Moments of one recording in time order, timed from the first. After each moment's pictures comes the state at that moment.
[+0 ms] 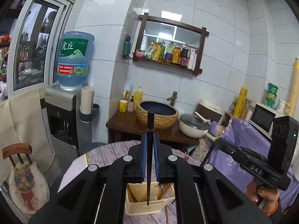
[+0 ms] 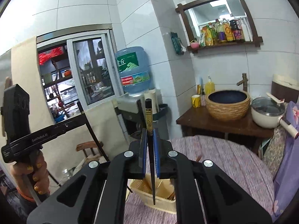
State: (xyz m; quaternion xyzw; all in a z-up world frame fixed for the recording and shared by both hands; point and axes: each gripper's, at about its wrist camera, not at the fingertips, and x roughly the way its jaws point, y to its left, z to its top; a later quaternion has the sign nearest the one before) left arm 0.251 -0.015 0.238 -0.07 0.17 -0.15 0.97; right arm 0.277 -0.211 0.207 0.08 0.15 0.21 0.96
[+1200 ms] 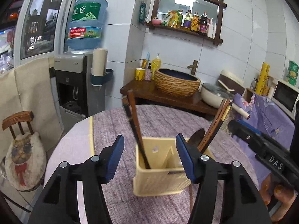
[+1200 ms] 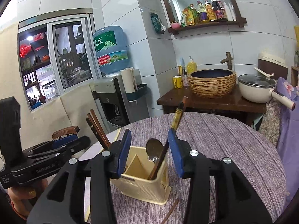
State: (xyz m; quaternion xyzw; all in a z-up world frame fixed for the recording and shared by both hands) left arm 0.270 -0.028 0.089 -0.05 0.25 -0.09 0.96; right arm 0.296 -0.202 0.076 0.08 0.20 0.14 0.97
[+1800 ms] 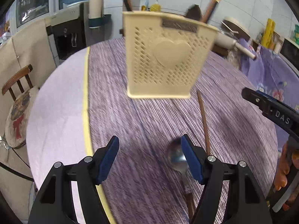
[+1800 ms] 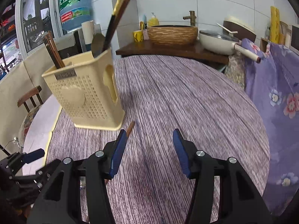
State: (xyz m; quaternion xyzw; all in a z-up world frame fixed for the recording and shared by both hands) left arm 0.212 -0.059 -0.049 0.00 0.42 -0.08 0.90; right arm 0.245 -0.227 -0.041 0.05 0.35 0.00 0.94
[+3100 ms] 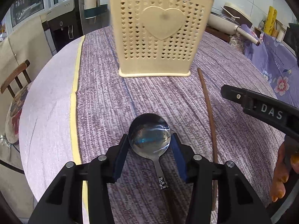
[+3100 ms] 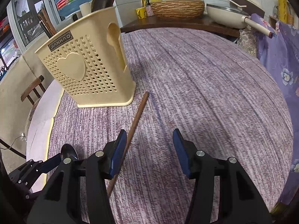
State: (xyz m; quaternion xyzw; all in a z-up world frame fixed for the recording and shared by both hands) left arm 0.210 -0.065 -0.074 0.02 0.45 -0.07 0.89; right arm 0.264 -0.200 -0.079 0.08 0.43 0.03 0.90
